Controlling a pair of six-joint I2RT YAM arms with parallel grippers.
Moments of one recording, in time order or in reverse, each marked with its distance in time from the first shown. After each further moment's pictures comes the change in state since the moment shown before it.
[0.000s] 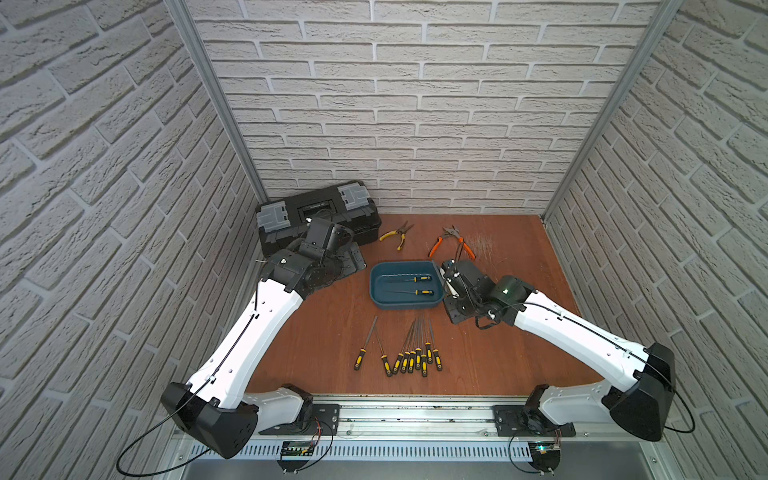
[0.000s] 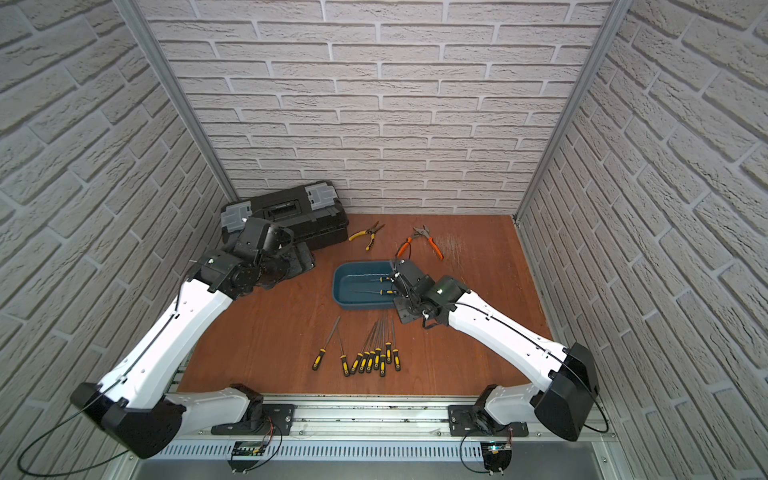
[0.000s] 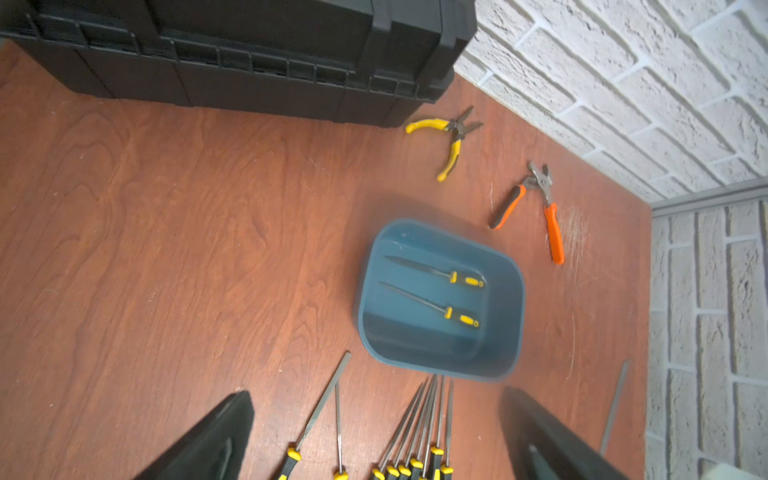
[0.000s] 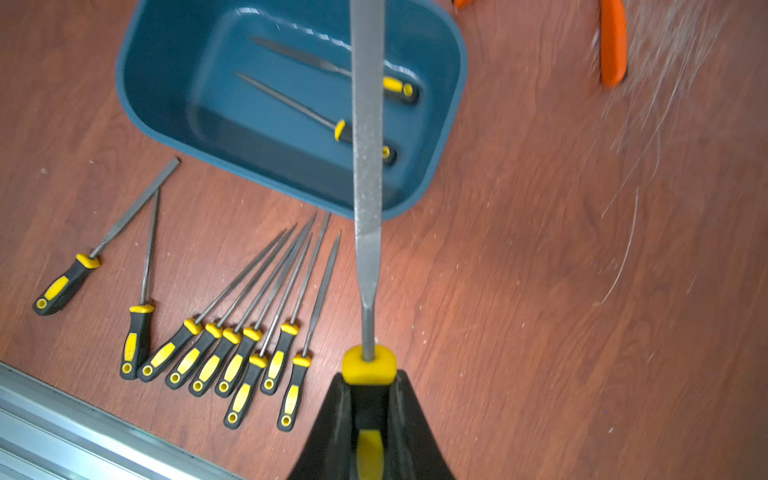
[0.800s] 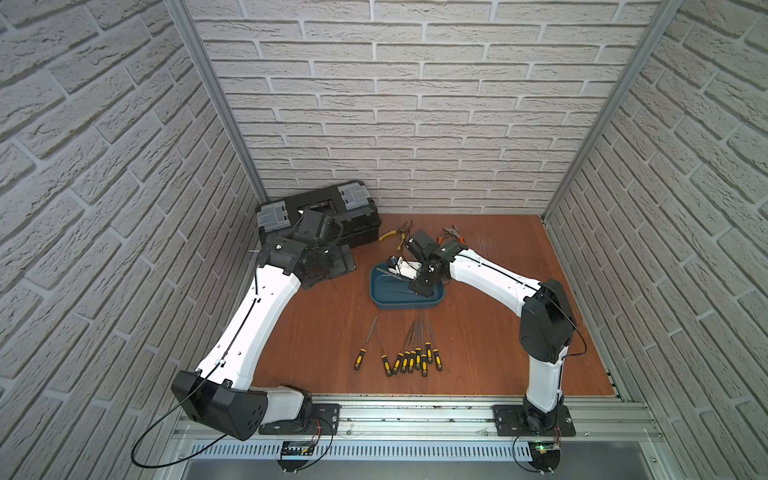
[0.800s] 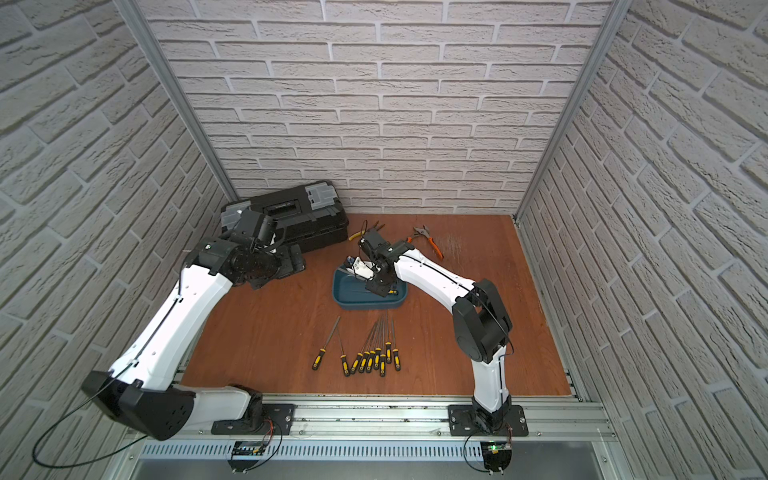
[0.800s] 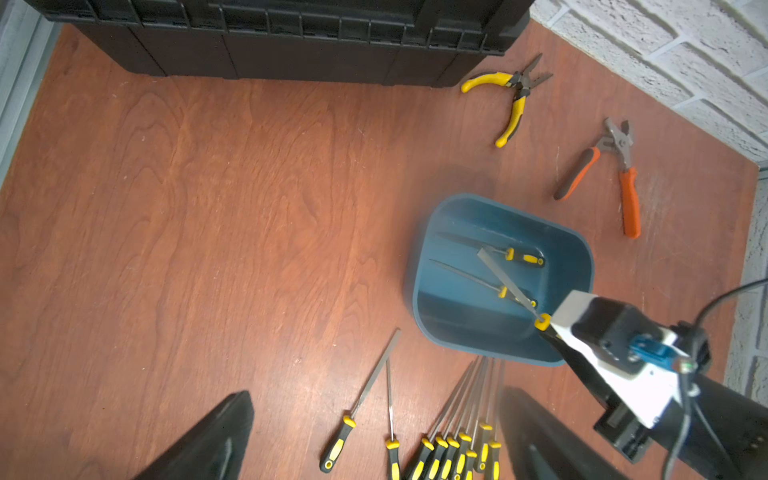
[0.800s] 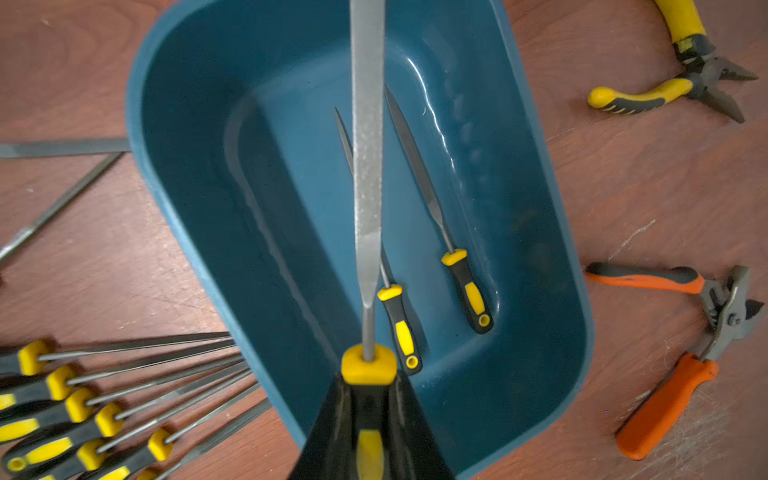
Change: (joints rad) left arm 0.112 0.090 0.084 -0.161 0.054 0.137; right arm -0.076 0.587 0.405 0.066 -0.166 -0.789
